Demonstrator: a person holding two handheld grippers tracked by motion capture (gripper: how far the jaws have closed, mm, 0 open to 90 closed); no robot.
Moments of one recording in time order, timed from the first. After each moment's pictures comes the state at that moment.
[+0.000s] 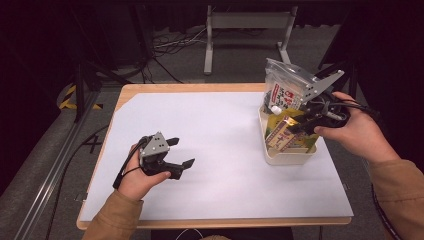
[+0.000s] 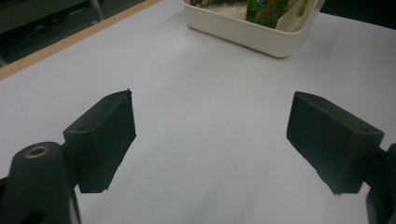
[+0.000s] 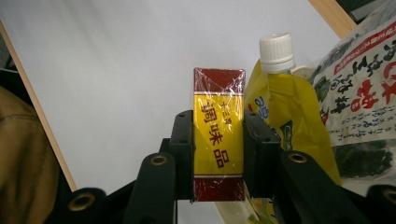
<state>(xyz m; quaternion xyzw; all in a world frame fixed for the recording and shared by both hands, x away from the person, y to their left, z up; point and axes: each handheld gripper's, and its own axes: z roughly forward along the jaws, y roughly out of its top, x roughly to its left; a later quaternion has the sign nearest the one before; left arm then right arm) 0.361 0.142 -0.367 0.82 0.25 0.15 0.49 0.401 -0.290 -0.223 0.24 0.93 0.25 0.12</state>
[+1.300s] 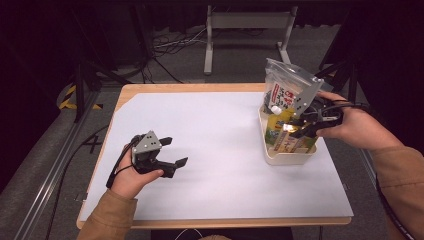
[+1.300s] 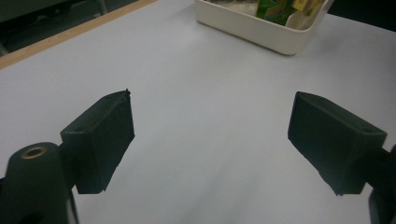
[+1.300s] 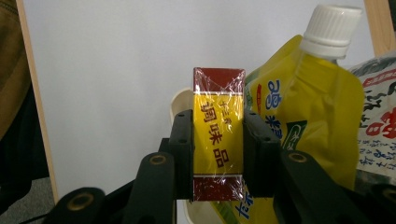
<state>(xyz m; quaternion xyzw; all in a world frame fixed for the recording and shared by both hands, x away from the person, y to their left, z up) 0.365 0.156 -0.370 0.82 0.27 0.15 0.49 0.419 -0.287 -0.240 0.09 0.98 0.15 0.11</state>
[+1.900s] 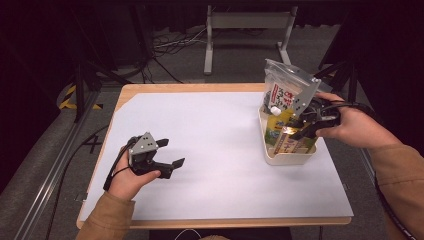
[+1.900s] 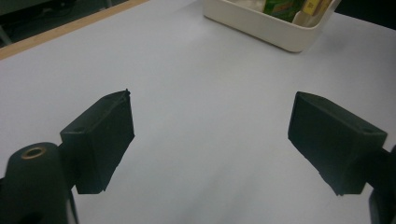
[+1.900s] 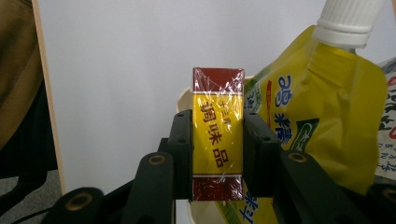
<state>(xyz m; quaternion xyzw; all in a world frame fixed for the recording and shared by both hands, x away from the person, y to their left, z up) 0.362 0.163 -0.373 0.82 0.28 0.14 0.48 0.425 -0.288 -0.247 0.08 0.98 0.15 0.08</state>
